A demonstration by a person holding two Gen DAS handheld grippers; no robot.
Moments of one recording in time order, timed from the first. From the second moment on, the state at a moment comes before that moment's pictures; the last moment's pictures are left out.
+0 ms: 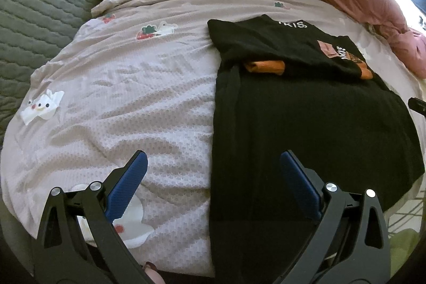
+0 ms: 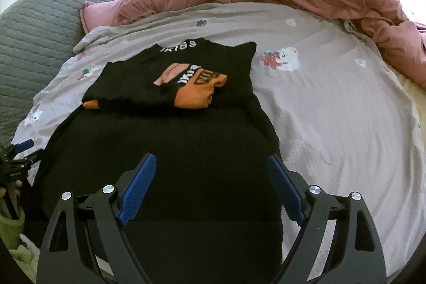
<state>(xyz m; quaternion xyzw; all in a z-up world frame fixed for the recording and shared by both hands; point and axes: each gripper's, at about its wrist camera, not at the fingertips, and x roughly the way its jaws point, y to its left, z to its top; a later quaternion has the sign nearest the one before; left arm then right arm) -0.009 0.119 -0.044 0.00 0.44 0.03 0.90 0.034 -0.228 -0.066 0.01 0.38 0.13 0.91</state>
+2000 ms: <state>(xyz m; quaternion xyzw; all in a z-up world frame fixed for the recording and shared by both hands) -0.035 0.123 -0.070 -0.09 0.49 -0.05 0.87 -0.012 -0.276 -0.109 0.02 0.46 0.15 0.87</state>
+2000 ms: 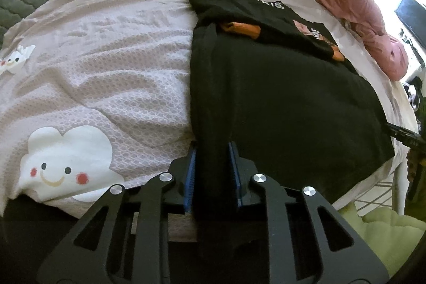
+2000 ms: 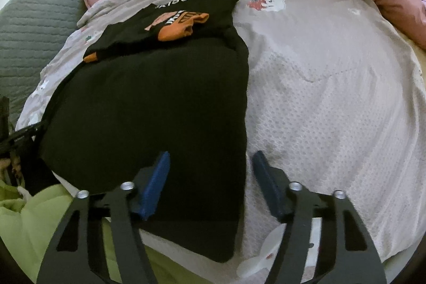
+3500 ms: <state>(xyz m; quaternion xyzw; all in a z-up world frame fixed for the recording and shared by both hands) 0.021 0.139 0.006 -0.13 0.41 -0.03 0.90 0.050 -0.298 -0.016 0.13 0.26 0.24 0.93</state>
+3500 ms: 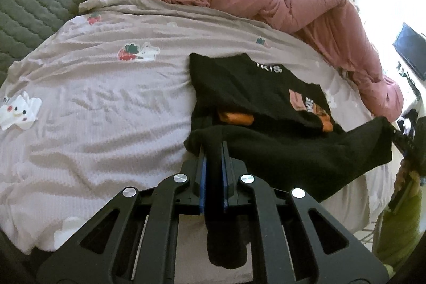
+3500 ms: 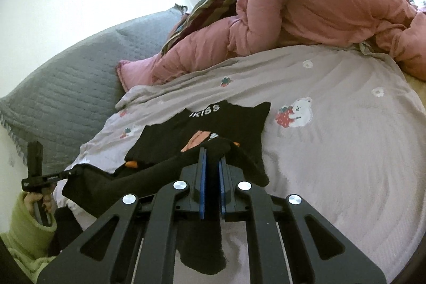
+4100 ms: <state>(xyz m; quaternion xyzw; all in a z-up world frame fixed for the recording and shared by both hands) 0.103 0.165 0.011 -0.18 0.40 -0.02 0.90 0.112 -0.286 -0.001 0.13 0.25 0.21 0.94</state>
